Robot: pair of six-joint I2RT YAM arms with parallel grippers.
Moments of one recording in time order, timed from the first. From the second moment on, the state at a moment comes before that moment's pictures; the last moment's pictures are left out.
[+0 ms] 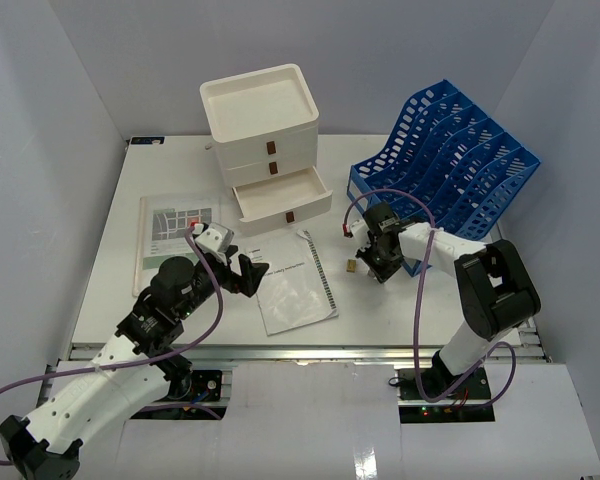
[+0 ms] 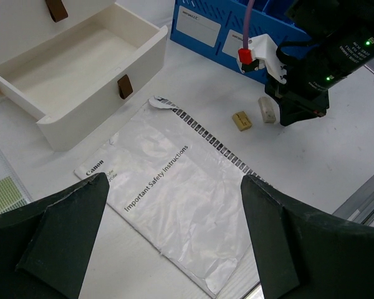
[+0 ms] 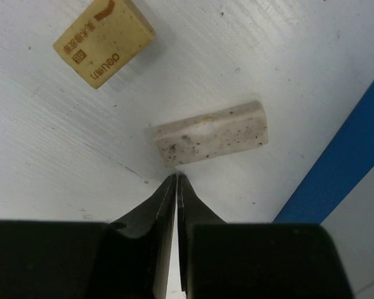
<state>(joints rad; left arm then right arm) -0.67 0.58 0.55 -0.13 -0.02 -0.16 0.49 1.65 0.96 -0.62 -0.04 -0.32</state>
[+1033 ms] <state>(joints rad) -0.67 0.57 0.55 -0.14 -0.05 -0.16 0.49 1.82 1.18 -0.65 -0.13 -0.32</state>
